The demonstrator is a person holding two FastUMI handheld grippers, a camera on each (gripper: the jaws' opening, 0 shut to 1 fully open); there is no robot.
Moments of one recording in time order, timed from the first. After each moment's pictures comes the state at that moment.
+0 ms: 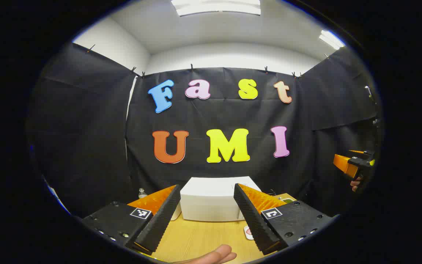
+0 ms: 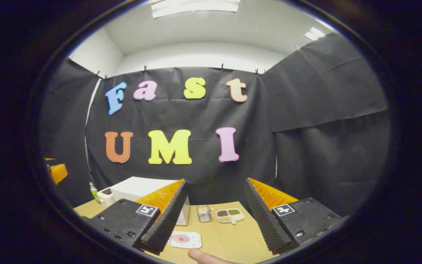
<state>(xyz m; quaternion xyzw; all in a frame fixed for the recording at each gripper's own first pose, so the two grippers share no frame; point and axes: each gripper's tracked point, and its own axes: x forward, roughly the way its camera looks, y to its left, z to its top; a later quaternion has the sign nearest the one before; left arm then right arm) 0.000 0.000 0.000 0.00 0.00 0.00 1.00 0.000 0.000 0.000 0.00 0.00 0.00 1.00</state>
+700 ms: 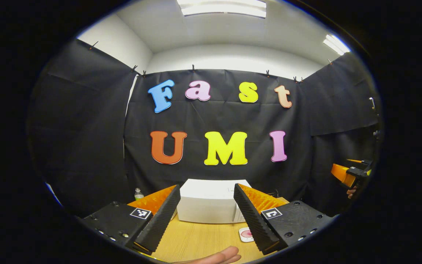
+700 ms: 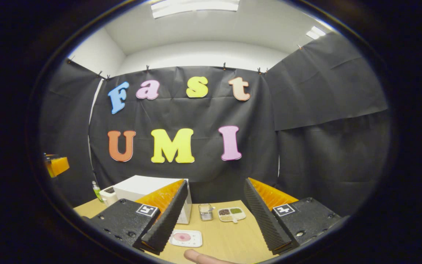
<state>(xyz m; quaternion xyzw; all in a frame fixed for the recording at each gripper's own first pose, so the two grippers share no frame) 0.004 0.001 0.007 -0.02 0.00 -0.01 1.00 0.001 -0.007 -0.003 0.00 0.00 0.01 1.00</state>
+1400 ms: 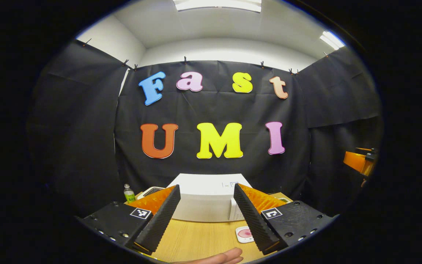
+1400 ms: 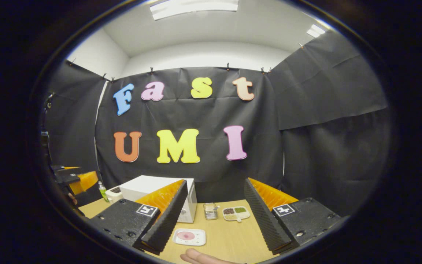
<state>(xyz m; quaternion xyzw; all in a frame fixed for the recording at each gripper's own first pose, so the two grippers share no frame) 0.052 -0.033 -0.034 -0.01 0.02 -0.03 1.00 -0.009 -0.002 -0.005 0.01 0.01 0.03 1.00</state>
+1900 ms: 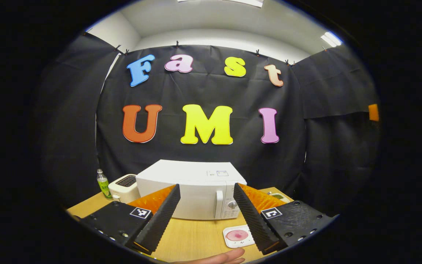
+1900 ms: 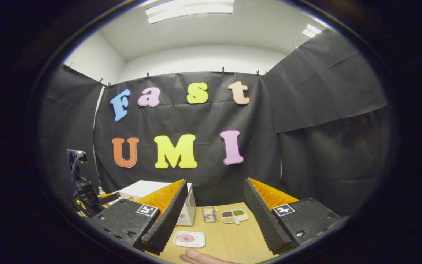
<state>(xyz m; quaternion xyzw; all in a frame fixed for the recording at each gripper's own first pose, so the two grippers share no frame) 0.123 -0.092 -0.116 -0.03 0.04 -0.07 1.00 -0.015 -0.017 0.018 0.01 -0.02 0.02 1.00</state>
